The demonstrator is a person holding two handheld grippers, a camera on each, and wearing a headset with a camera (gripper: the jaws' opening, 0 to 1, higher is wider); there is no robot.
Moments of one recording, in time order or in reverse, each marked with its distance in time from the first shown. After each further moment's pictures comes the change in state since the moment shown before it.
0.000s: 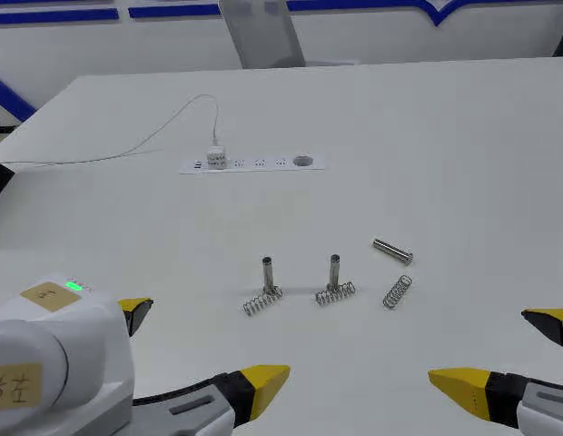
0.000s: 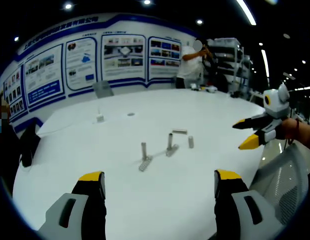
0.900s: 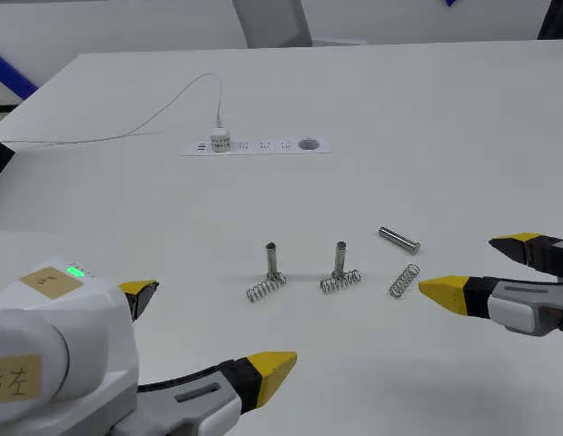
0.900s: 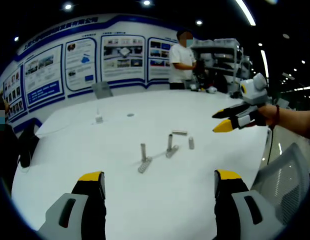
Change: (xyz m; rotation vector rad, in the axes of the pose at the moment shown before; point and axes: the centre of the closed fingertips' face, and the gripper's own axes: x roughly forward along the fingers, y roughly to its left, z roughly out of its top) left arm 0.008 0.000 0.000 0.001 -0.008 -0.005; right arm 0.063 -0.042 0.042 -0.070 -0.005 0.047
